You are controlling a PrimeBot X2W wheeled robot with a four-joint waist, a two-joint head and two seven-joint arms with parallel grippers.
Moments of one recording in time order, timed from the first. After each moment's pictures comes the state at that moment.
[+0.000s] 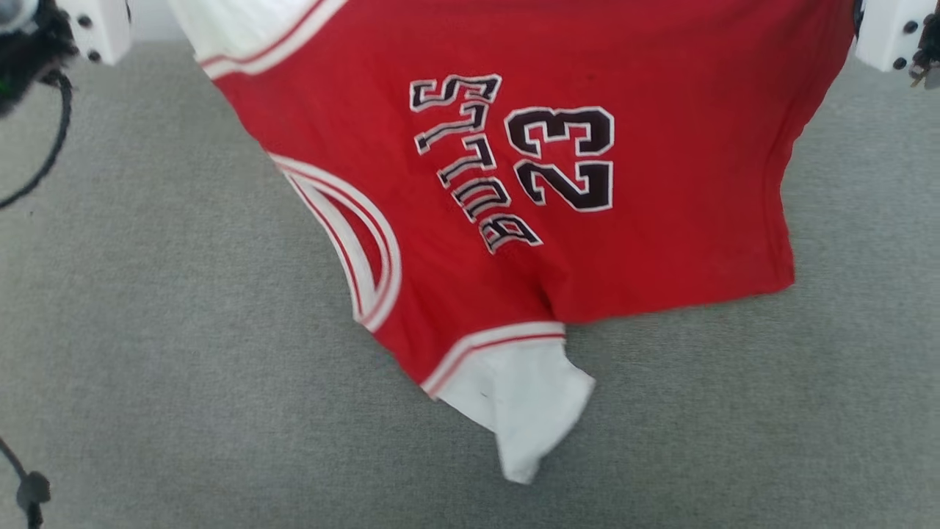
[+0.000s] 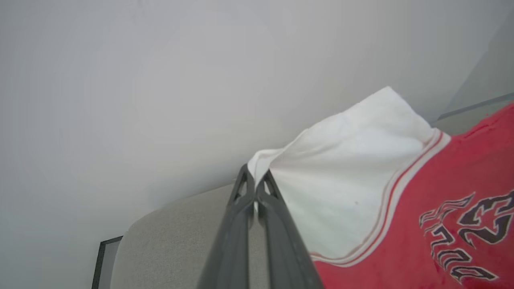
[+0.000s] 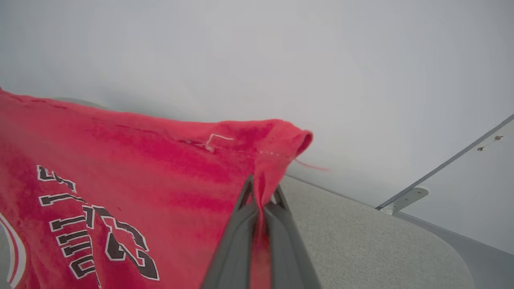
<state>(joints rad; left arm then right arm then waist) -1.42 0.75 -1.06 0.57 -1.11 0.01 0.34 -1.14 -0.47 0.35 0.46 0.65 0.13 0.72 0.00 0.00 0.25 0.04</state>
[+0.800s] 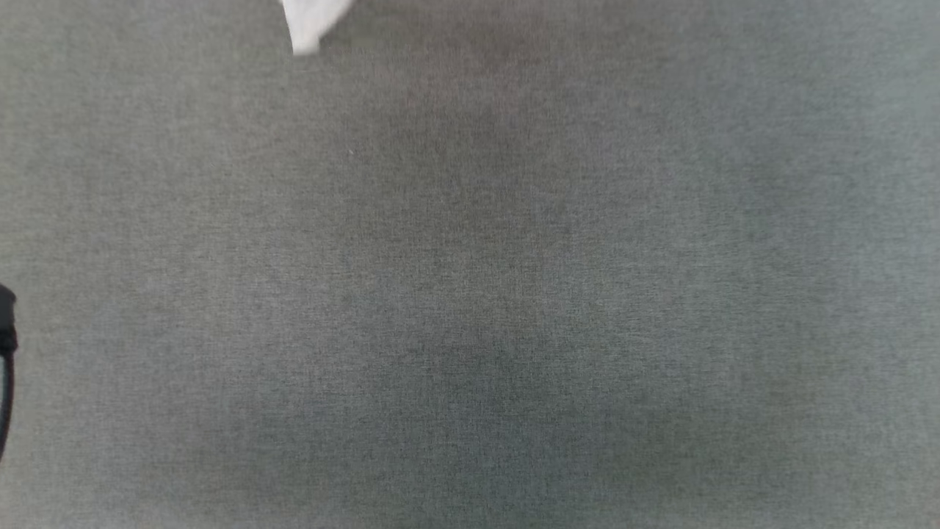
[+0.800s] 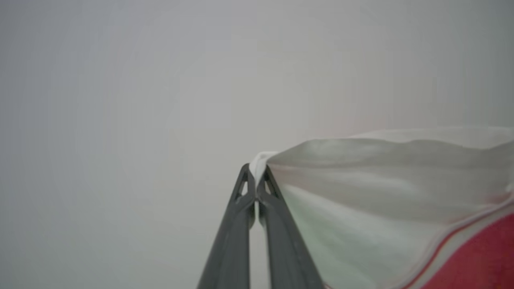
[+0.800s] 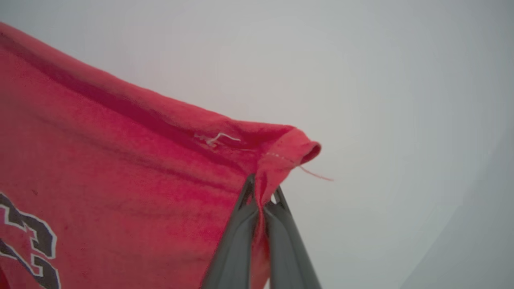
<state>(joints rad) -1.96 0.58 -0.99 0.97 -0.84 0.04 -0.23 -1.53 -0.27 0.18 0.77 0.13 0.13 -0.01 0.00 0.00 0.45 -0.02</state>
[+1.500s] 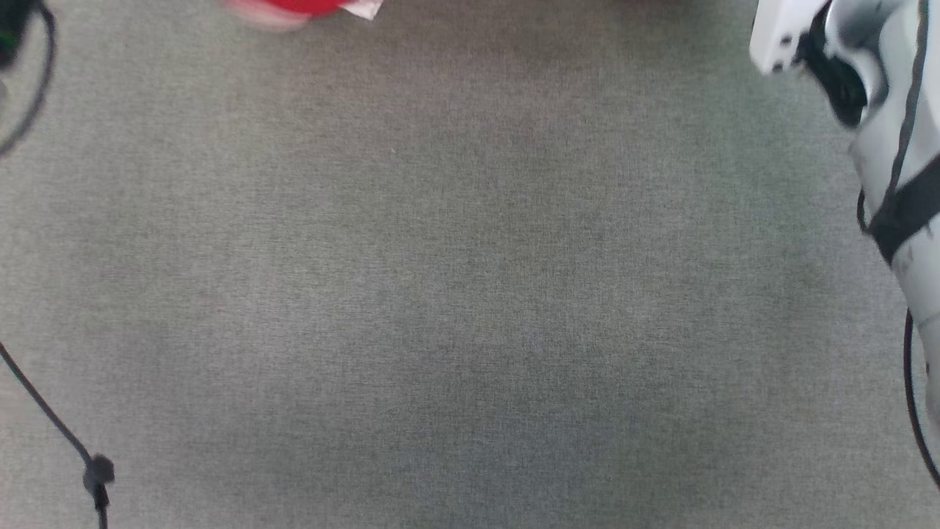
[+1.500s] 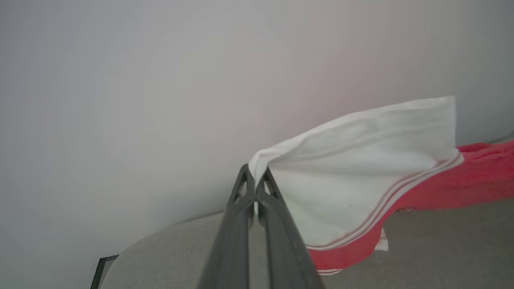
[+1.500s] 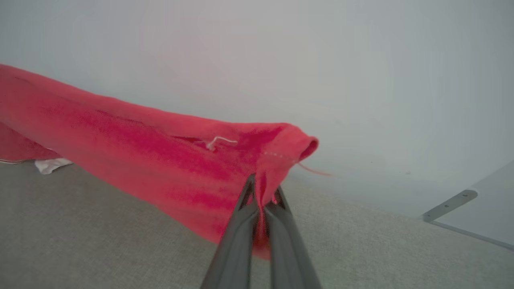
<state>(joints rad) -1.53 0.53 -1.00 1.07 -0.93 -0.12 -0.02 -1.27 -0.23 0.34 1.00 0.36 0.13 0.11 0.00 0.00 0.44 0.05</state>
